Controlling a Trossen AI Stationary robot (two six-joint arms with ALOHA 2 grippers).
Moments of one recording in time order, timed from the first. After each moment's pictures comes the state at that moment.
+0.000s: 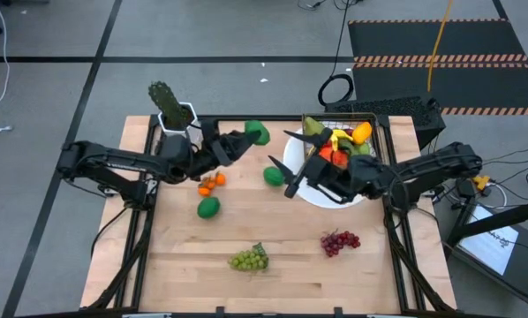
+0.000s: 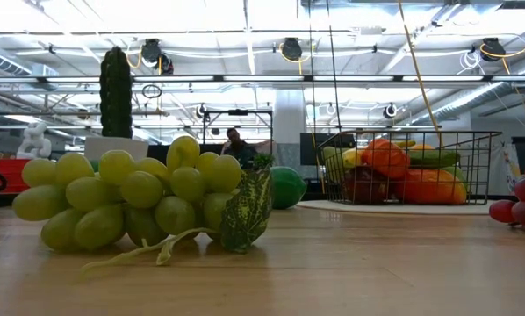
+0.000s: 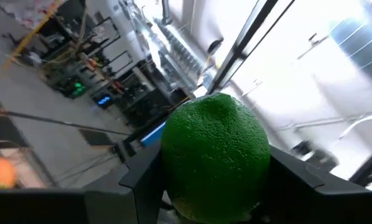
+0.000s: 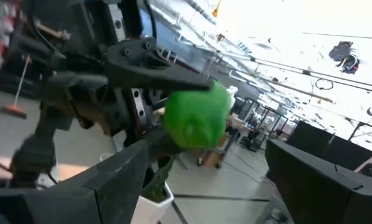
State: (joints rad) left arm -0.03 1.34 1.04 0.74 -0.34 -0.81; right arm 0.24 1.38 1.19 0.46 0.73 -0.63
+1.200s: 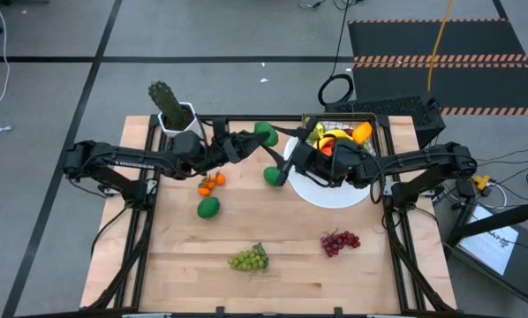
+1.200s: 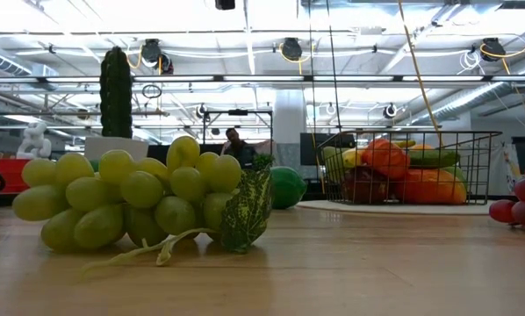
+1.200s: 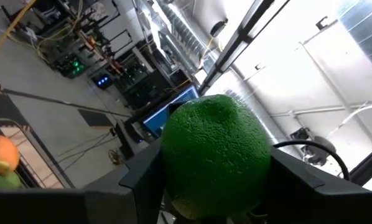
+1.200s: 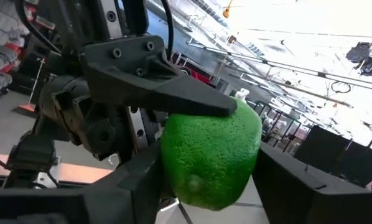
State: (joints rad) left arm 0.03 1.39 1.04 0.72 -0.21 -0.89; right arm 0.09 1.44 1.19 0.48 0.54 -0.58
